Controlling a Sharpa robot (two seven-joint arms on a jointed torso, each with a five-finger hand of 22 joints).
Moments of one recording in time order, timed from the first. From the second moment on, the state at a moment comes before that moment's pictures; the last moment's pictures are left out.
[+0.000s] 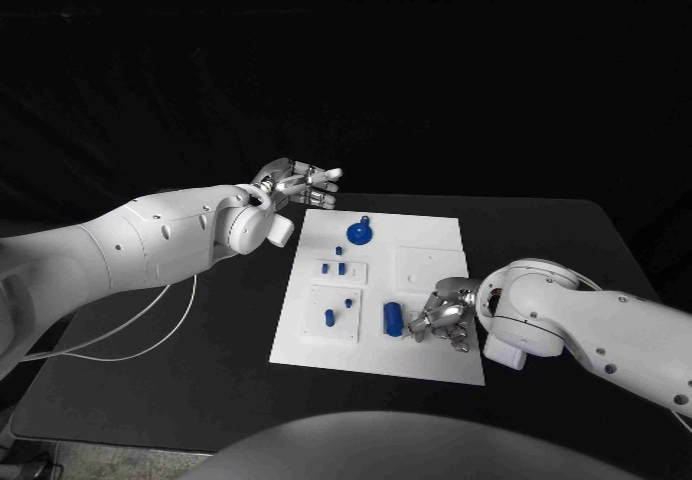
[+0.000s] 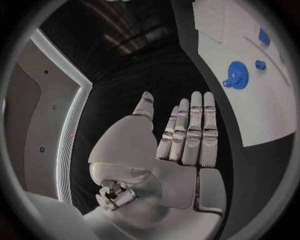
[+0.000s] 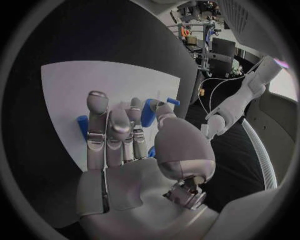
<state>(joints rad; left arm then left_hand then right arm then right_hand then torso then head) 1.19 -0.65 -0.13 1.07 -0.16 -0.14 0.28 1.26 0.01 -0.08 0.05 0.06 0.97 0.15 0.09 0.06 1.17 0.11 0.06 0.06 1.26 0.09 0.07 0.12 0.05 1.13 0.07 0.08 0.13 0.91 -0.78 0.12 1.65 -1.01 0.13 -0.70 1.06 -0.03 -0.03 -0.02 0.67 1.18 0.00 0.07 0.84 1.26 -0.06 0.86 1.08 1.46 -0.11 1.03 1.15 0.06 1.47 -0.13 0.50 1.29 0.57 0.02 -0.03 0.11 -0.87</state>
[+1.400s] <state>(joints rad) 1.19 -0.65 -0.13 1.07 -0.16 -0.14 0.27 1.26 0.01 -0.09 0.05 0.06 0.97 0.15 0.09 0.06 1.17 0.11 0.06 0.06 1.26 0.09 0.07 0.12 0.05 1.13 0.07 0.08 0.13 0.89 -0.73 0.12 1.60 -1.02 0.14 -0.70 1.06 -0.05 0.13 -0.07 0.39 1.19 0.00 0.07 0.82 1.26 -0.06 0.86 1.07 1.46 -0.11 1.03 1.15 0.06 1.47 -0.13 0.49 1.29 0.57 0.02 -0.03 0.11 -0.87</state>
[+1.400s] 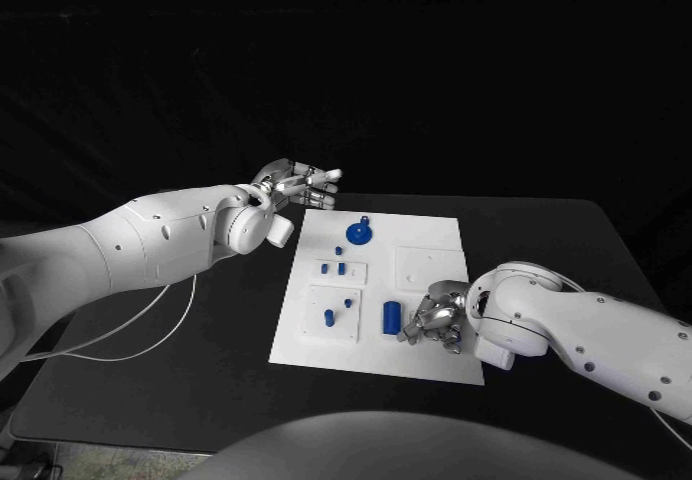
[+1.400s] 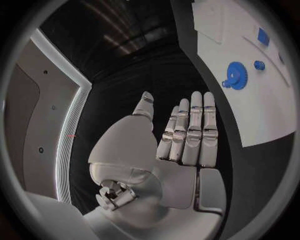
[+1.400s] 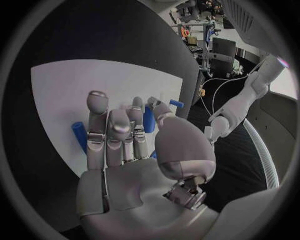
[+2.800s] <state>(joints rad) 1.19 -0.65 -0.14 1.06 -0.17 -0.14 0.27 1.26 0.01 -0.09 0.05 0.06 0.96 0.16 0.09 0.06 1.17 0.12 0.06 0.06 1.26 0.09 0.07 0.12 0.05 1.13 0.07 0.08 0.12 0.89 -0.90 0.25 1.66 -1.07 0.15 -0.70 1.05 -0.15 0.23 0.08 0.28 1.20 -0.01 0.06 0.93 1.29 -0.06 0.97 1.18 1.47 -0.11 1.06 1.17 0.06 1.46 -0.13 0.56 1.31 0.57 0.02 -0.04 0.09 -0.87</state>
